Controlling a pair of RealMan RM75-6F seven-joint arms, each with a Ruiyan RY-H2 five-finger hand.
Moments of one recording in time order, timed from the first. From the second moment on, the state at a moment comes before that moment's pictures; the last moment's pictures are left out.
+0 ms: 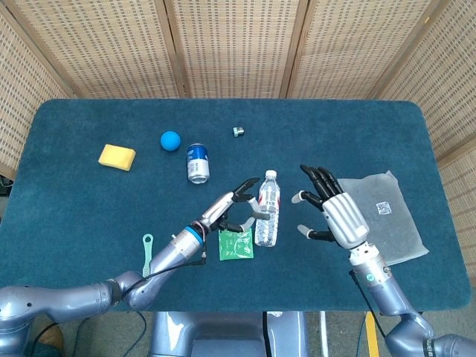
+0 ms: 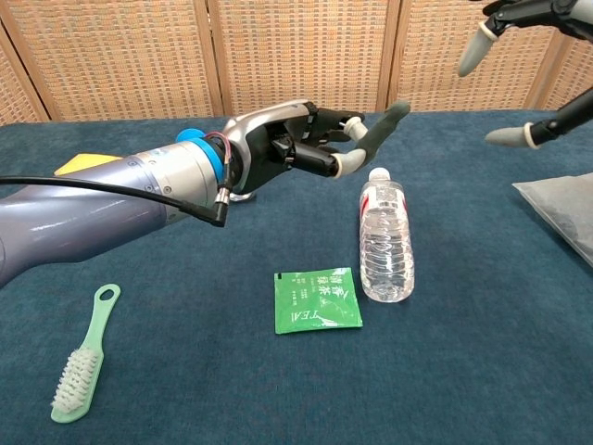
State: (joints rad) left arm -0.89 -1.79 -0.36 -1.39 1.25 0.77 -0.59; right arm 0.47 -1.32 0.22 -1.67 -1.60 1.27 0.12
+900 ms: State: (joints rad) left arm -0.93 -1.83 -0.40 -1.40 1.16 0.77 -0.54; right arm 0.55 -1.34 0.23 -1.79 -1.48 1.19 -0.03
